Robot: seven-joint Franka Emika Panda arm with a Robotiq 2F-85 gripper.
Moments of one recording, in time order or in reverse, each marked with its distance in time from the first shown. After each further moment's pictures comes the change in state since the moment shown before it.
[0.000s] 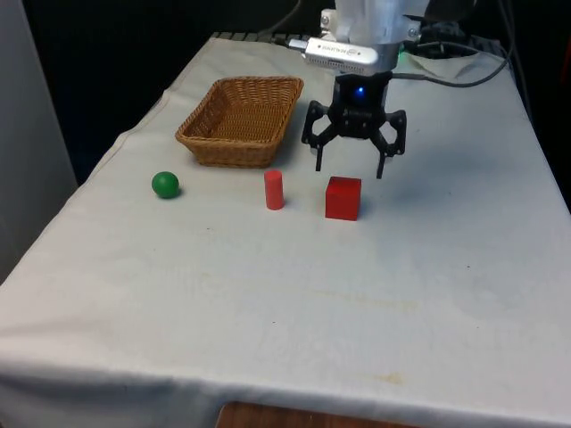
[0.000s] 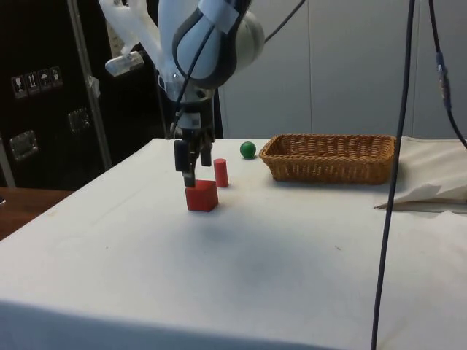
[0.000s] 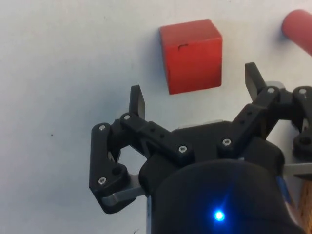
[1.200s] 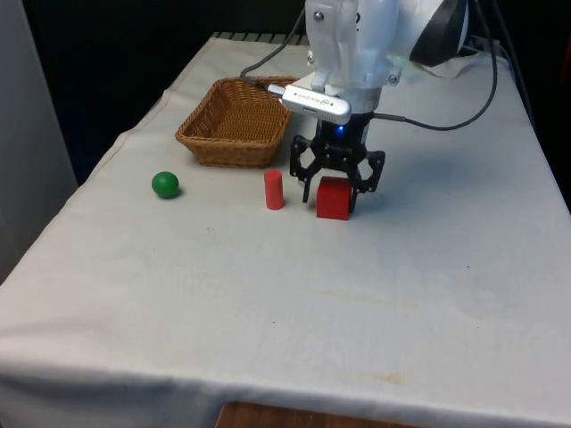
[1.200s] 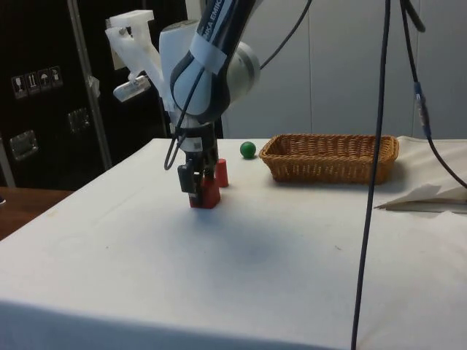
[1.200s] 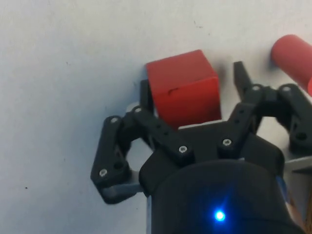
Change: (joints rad) arm -0.027 0.159 -0.001 0.070 0.069 0.045 0.005
